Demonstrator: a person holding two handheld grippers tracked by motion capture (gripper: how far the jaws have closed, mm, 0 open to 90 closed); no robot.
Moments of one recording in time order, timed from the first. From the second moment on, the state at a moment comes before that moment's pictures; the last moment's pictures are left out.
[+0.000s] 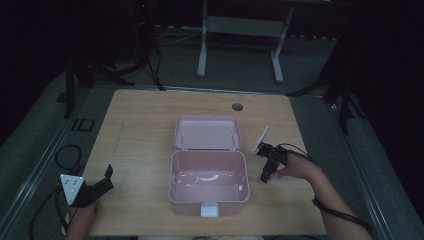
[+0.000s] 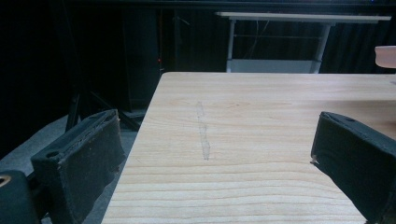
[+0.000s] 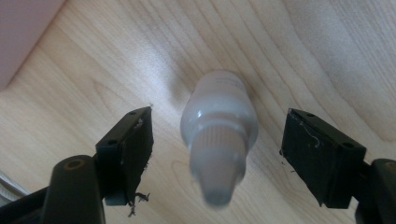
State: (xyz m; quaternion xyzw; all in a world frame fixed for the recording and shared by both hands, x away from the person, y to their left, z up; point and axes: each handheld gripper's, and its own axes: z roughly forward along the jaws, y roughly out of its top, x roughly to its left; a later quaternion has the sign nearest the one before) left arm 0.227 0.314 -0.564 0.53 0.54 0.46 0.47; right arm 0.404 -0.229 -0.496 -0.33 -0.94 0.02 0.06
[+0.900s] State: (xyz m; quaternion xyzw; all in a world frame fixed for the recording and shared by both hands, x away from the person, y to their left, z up) left arm 0.227 0.314 -0.564 0.53 0.54 0.46 0.46; right arm 0.400 -0.220 -0.505 -0.28 -0.96 0.04 0.06
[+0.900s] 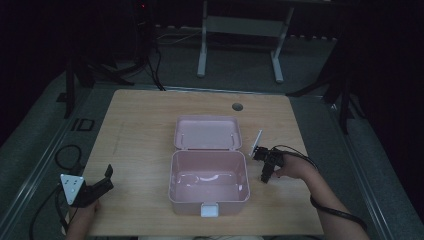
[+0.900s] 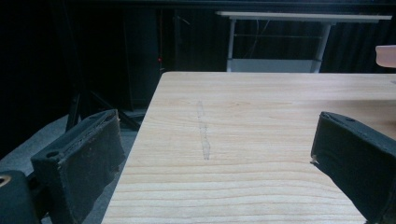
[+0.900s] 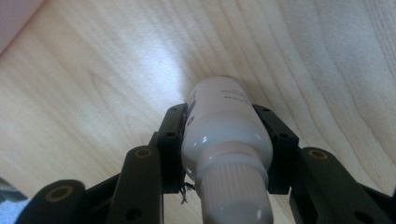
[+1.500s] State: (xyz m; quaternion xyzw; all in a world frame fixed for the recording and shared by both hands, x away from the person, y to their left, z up) left arm 0.227 0.314 -0.564 0.53 0.54 0.46 0.46; right arm 0.363 -0.228 -0.486 -0.07 -1.00 0.06 0.01
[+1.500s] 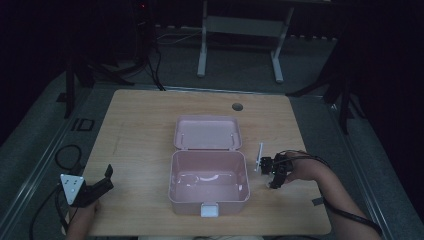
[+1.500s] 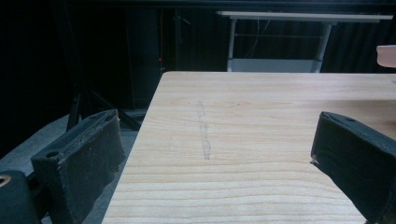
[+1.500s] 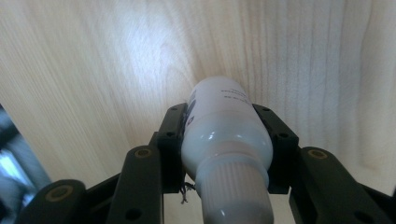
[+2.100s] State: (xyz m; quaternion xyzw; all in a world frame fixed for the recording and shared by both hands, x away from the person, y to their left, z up) left arm 0.227 0.314 -0.564 0.53 0.54 0.46 0.46; right arm 0.324 -0.218 -0.483 0.06 -0.99 0.12 0.01
